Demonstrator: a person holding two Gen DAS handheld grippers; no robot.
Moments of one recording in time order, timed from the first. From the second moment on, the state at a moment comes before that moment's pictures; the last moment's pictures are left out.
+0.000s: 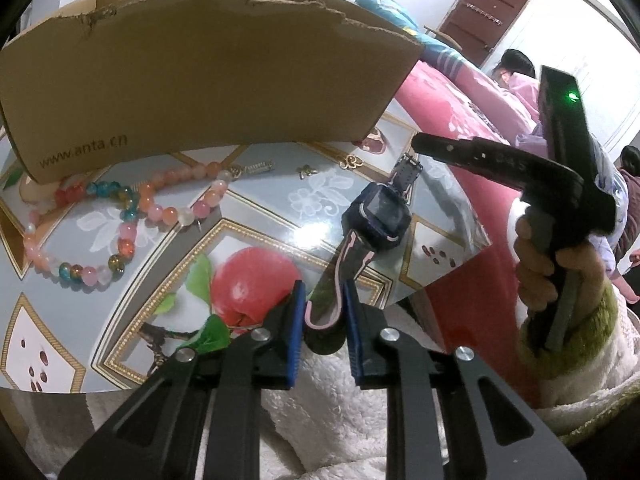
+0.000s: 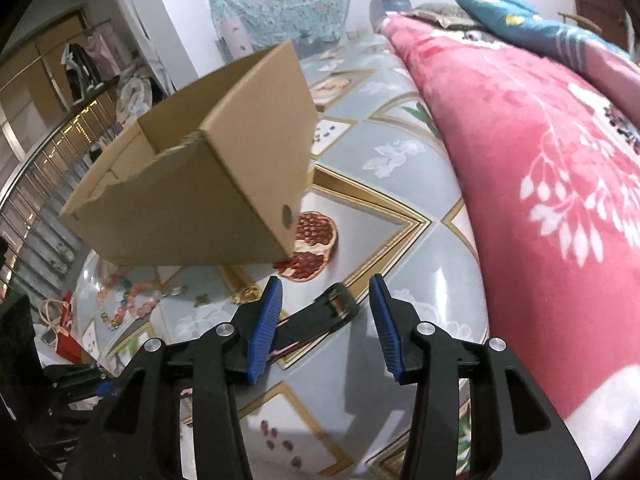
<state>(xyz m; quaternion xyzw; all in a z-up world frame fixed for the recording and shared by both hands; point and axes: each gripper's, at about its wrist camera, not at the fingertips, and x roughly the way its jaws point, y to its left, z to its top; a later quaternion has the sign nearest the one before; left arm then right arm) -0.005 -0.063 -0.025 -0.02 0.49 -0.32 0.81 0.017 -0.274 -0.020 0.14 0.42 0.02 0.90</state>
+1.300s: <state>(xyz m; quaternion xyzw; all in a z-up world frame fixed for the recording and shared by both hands) -0.004 -0.061 -0.029 -0.03 0.49 -0.31 0.82 0.004 -0.268 -0.023 0.13 0.42 0.05 0.90</state>
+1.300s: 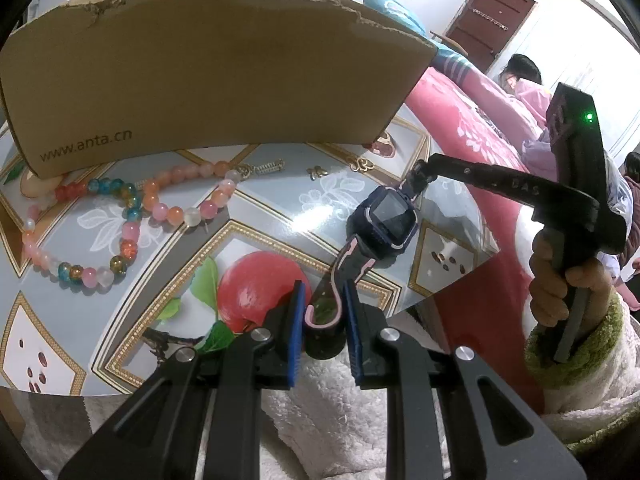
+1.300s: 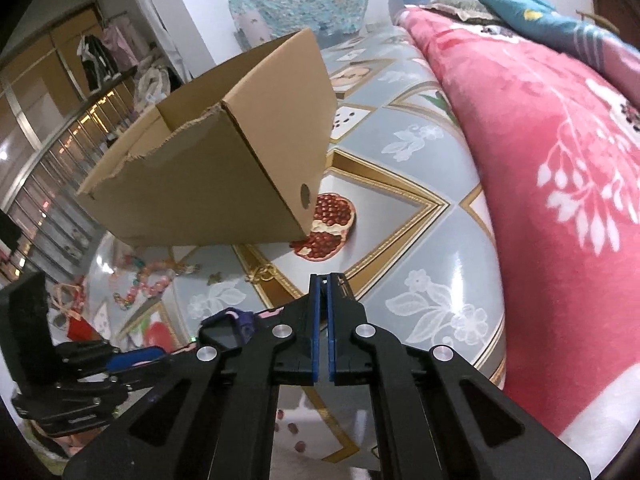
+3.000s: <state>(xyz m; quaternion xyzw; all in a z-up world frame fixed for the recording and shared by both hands) 0.006 -0.019 0.075 -0.06 0.38 -0.35 0.85 -0.001 -0.246 0.089 0.13 0.33 0.15 0.93</state>
